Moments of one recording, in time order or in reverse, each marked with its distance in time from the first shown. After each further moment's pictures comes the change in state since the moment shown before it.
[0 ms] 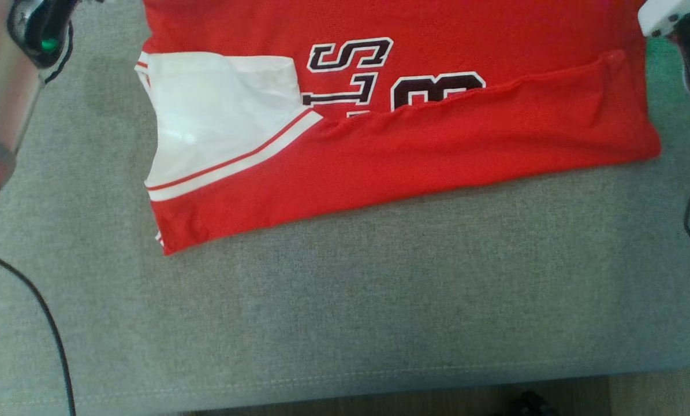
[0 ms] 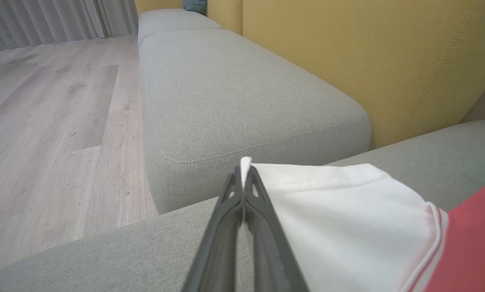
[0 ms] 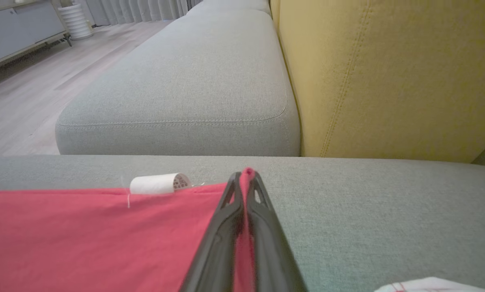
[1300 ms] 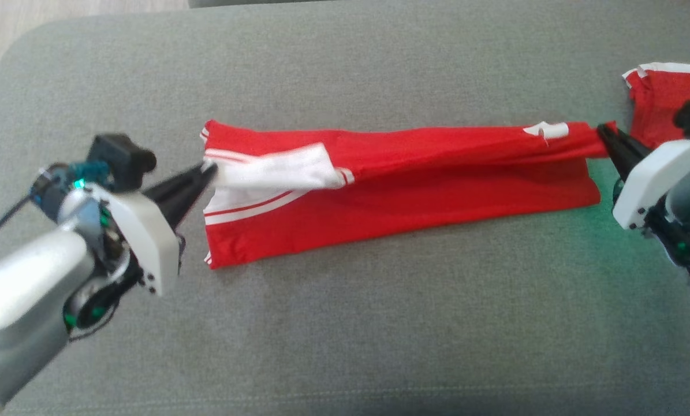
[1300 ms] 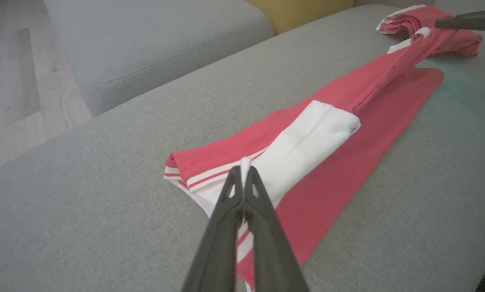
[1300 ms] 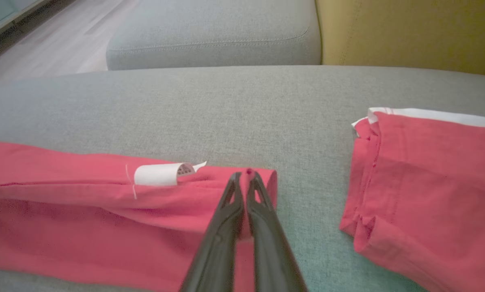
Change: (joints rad) left arm 0.559 0.365 -0.180 -0.754 -0.011 0.125 0.189; right arm 0.407 -0.198 0.315 -0.117 0.361 0.000 0.112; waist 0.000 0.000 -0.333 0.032
